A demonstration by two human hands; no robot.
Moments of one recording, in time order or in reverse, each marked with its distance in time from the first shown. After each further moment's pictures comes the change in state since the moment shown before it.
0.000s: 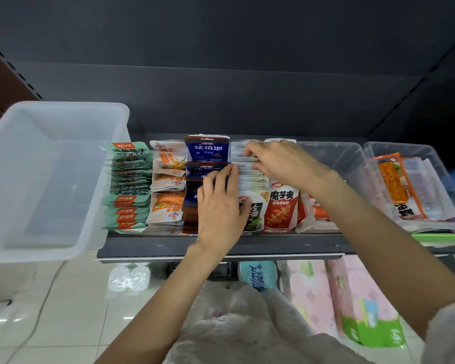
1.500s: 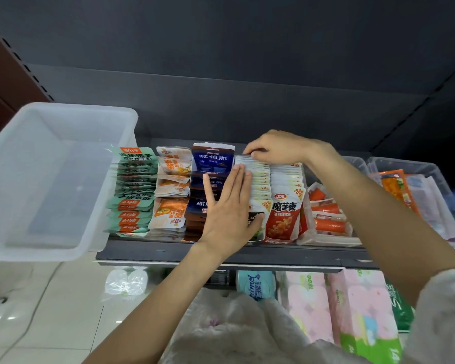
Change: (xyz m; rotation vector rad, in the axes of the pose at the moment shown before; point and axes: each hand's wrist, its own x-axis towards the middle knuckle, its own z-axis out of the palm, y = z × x) left_hand 0.010 -0.002 0.008 0.270 -0.141 0.162; right_hand 0.053 0.032 -0.020 0.273 -0.330 -0.058
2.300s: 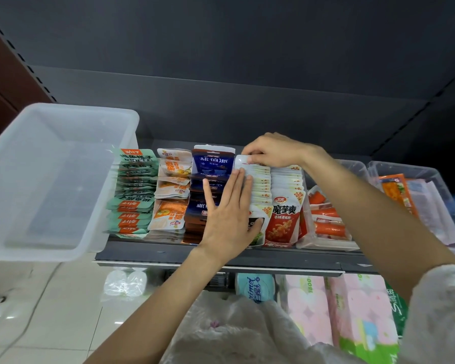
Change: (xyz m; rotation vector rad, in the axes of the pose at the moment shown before) left_hand -0.003 0.002 0.002 0.026 -0.010 -0.008; right_hand 0.009 0.002 0.005 0.017 0.001 -0.014
